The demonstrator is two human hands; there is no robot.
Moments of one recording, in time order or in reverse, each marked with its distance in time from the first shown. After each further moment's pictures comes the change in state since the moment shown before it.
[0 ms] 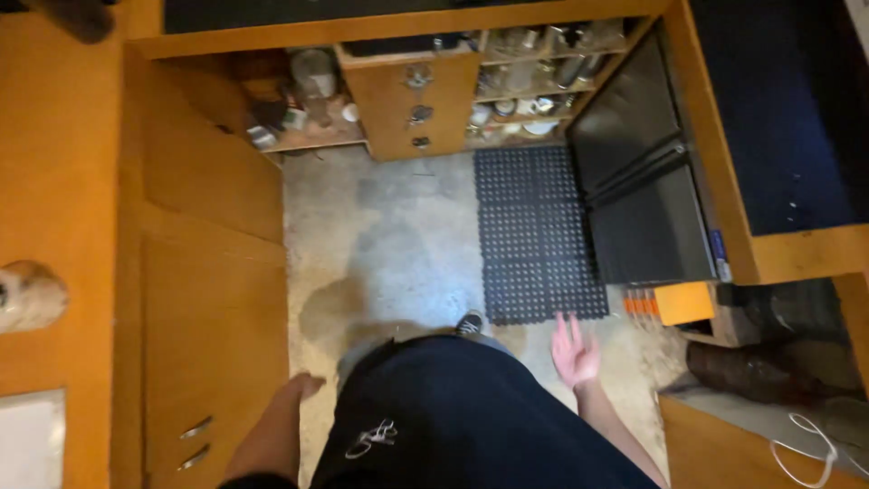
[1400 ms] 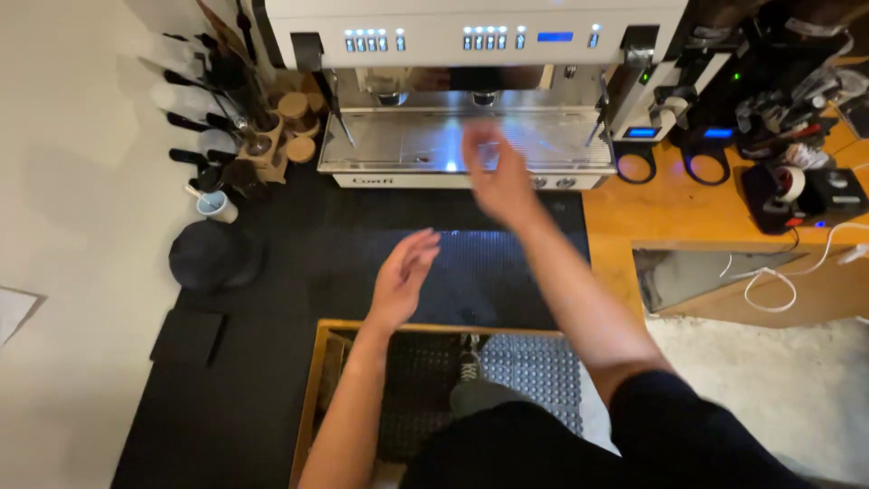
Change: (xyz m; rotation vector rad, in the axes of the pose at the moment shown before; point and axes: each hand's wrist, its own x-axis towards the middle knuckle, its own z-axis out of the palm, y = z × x) left_hand 0.152 1.263 -0.075 -0.228 -1.070 1.398; right_hand 0.107 -0.941 0.189 -0.716 1.396 -1.262
